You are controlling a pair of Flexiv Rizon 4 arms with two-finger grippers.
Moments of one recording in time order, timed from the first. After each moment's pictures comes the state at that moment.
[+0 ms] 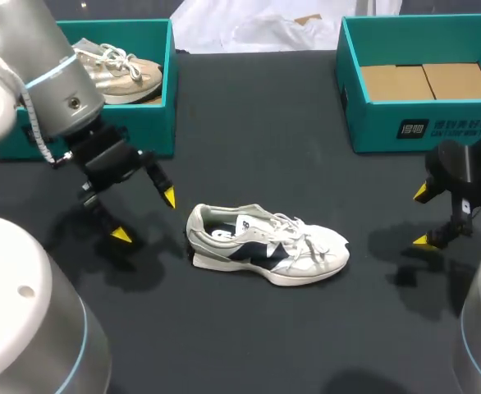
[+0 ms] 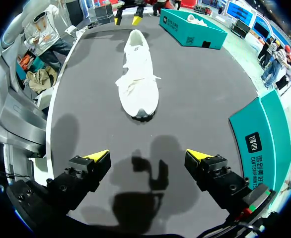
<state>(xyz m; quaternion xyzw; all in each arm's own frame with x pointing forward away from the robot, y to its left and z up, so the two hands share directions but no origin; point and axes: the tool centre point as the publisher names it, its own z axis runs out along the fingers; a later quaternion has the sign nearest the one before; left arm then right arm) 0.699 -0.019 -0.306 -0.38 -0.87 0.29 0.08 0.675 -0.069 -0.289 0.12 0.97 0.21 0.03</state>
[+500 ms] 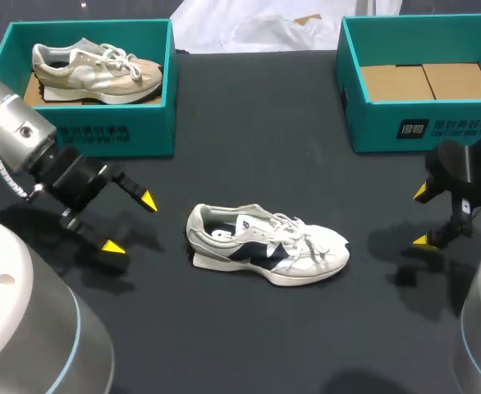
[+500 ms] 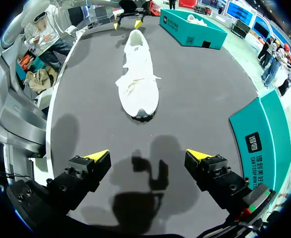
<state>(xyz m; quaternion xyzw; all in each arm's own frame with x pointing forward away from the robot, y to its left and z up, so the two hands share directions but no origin) 0.698 0.004 -0.334 -0.25 -0.86 0.44 0.07 0.675 -0.069 -0.289 0.12 0.97 0.21 0.03</state>
